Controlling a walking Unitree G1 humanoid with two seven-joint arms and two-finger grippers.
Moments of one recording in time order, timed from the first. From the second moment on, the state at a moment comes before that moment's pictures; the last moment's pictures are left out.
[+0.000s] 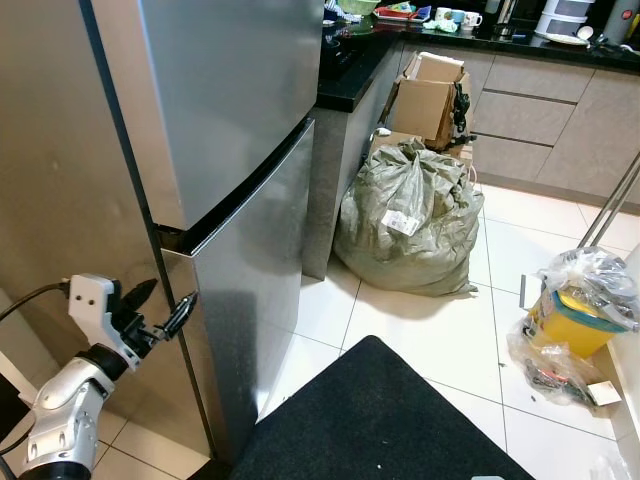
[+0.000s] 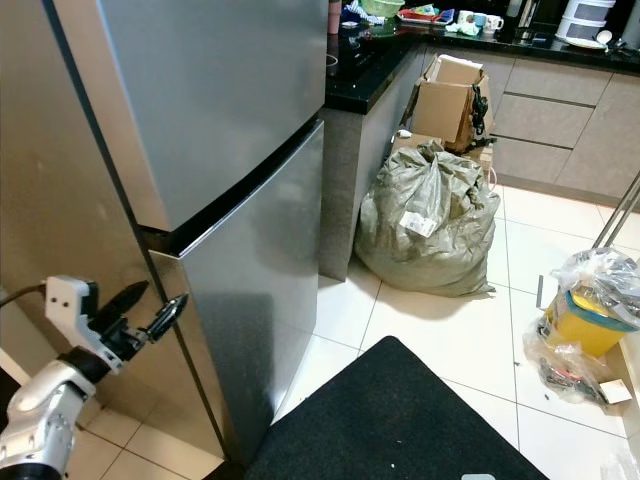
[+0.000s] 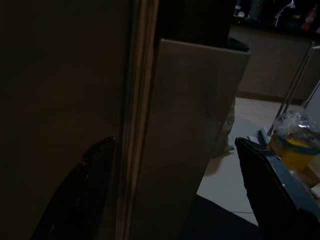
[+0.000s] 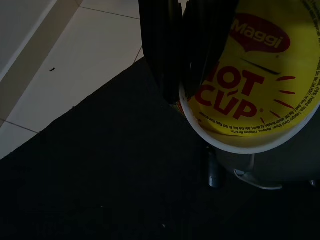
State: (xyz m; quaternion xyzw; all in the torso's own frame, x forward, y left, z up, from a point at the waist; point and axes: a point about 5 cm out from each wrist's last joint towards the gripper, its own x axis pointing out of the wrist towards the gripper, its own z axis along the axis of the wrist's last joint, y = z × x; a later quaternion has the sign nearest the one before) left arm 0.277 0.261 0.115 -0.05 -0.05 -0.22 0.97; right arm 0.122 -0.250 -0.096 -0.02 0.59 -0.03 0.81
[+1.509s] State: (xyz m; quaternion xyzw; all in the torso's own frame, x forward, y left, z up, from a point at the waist) left arm 0.302 0.197 0.127 -0.13 -0.06 -0.27 0.95; right arm 0.119 -0.246 -0.098 -0.01 0.59 -0.03 0.81
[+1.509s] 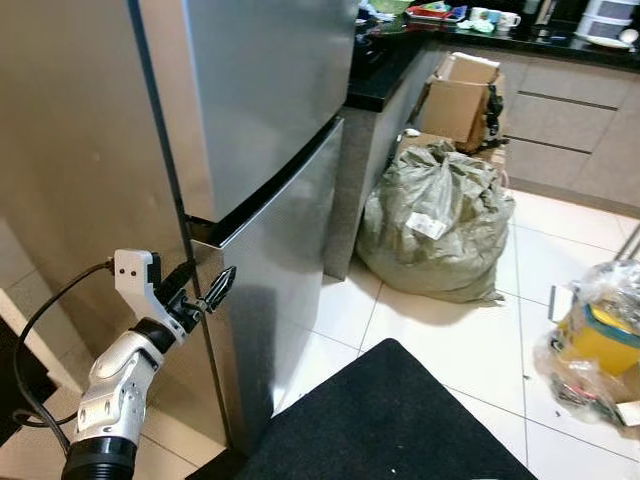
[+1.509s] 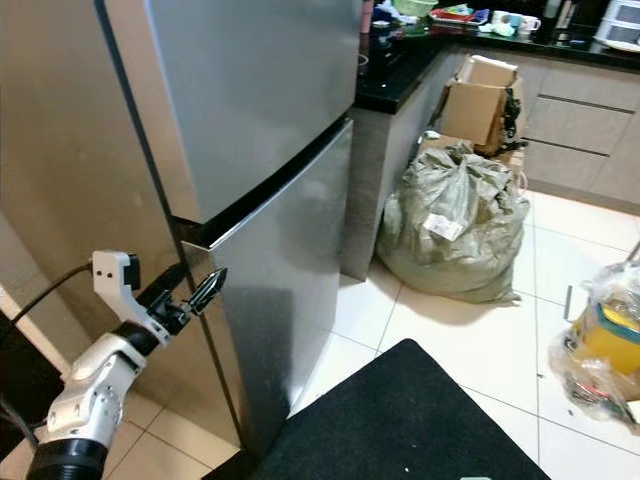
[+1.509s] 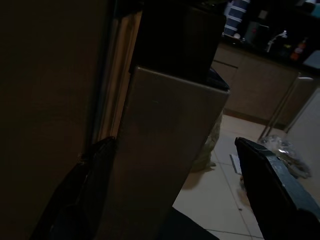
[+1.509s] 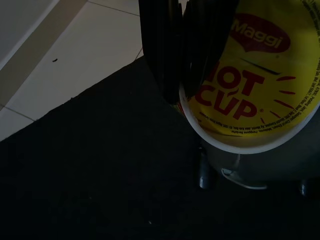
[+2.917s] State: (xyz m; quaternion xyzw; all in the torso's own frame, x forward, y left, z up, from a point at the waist) left arm 0.266 0.062 0.127 -0.22 -0.03 -0.52 0.83; right arm 0.116 -0.244 -0.100 -0.01 0.59 -0.03 0.81
